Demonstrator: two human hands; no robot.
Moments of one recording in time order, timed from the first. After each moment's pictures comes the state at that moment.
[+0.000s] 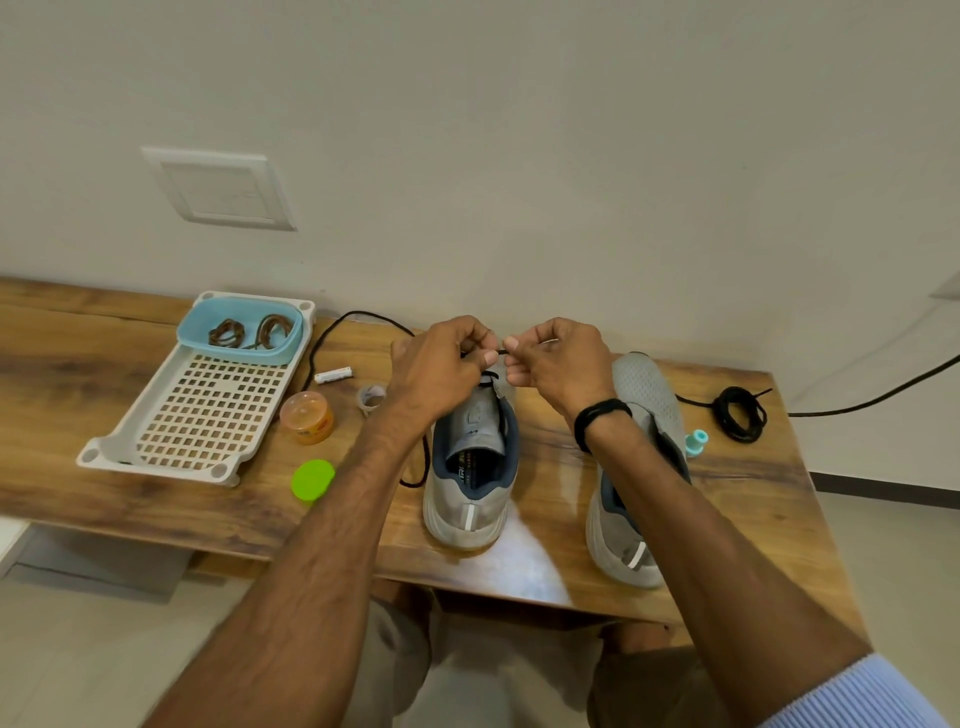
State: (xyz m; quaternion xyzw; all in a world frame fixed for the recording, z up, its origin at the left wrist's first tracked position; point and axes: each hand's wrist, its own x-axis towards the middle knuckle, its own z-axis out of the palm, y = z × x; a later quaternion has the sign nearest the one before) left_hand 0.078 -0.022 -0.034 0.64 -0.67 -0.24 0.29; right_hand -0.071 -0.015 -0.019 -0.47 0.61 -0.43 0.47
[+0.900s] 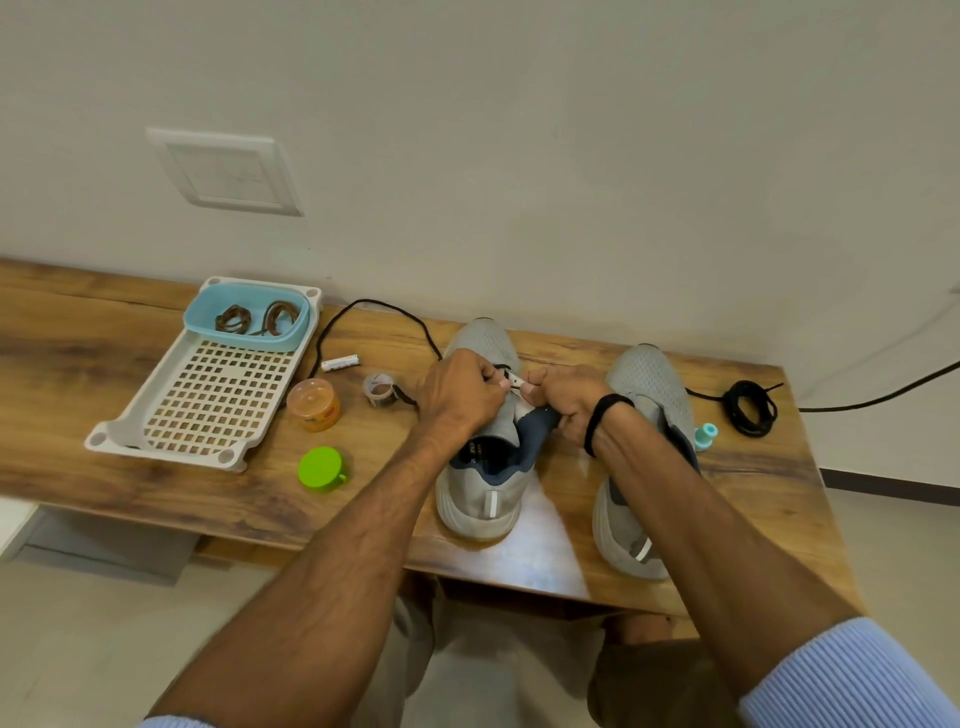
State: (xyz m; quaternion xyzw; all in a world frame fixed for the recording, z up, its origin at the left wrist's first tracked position) left_hand 0.055 -0.010 -0.070 0.72 -0.61 -0.26 0.22; right_hand -0.081 -0.044 -0.098 -0.31 0.65 -0.29 0.63
